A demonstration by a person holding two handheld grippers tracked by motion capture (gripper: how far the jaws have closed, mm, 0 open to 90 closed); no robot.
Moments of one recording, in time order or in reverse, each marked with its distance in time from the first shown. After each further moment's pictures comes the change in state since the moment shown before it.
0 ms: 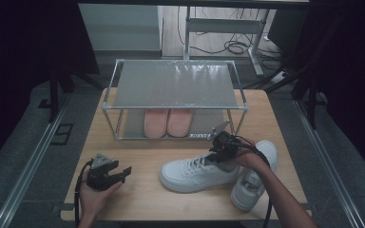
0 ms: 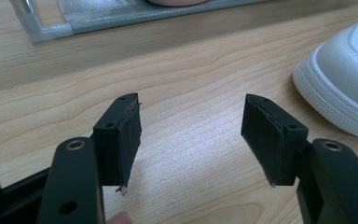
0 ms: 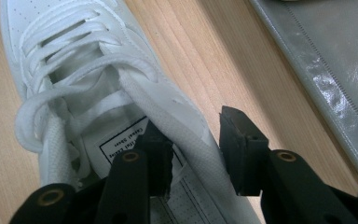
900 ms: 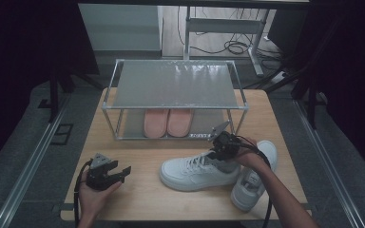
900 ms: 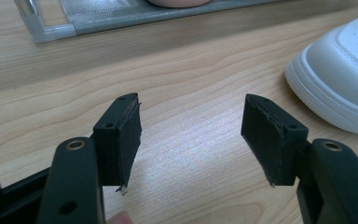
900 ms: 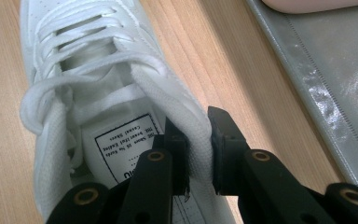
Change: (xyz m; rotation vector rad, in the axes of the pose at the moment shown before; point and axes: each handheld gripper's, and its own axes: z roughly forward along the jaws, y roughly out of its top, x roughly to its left) left arm 0.001 0.000 -0.001 -0.004 0.000 0.000; right arm 0.001 0.001 -0.004 -0.015 -0.004 -0.057
